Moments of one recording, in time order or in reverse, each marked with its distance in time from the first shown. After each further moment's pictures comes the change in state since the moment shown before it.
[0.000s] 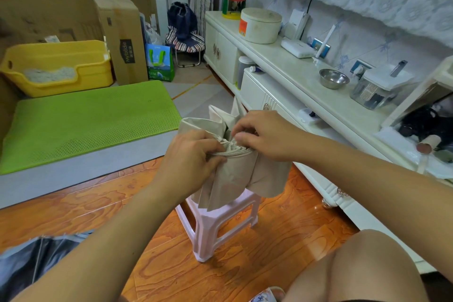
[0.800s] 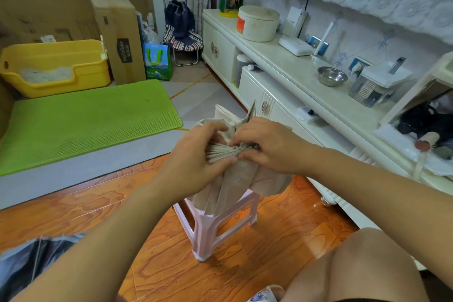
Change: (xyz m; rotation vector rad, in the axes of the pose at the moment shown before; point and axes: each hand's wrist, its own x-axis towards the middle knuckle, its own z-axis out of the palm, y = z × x) left_hand 0.000 0.015 -0.003 -0.214 -0.037 -0.053; right_hand -0.019 0.021 0.016 -0.073 0.008 -0.230
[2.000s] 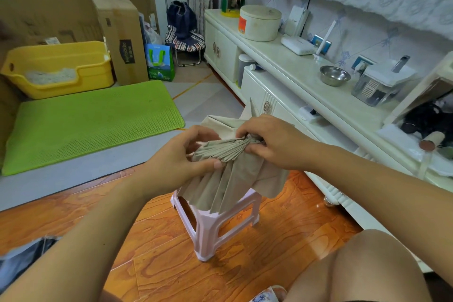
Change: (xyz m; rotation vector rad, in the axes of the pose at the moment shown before) left_hand -0.005 -0.012 -0.027 -0.354 -0.222 -0.251; right_hand -0.001 0.014 -0.003 0.048 0.022 0.110
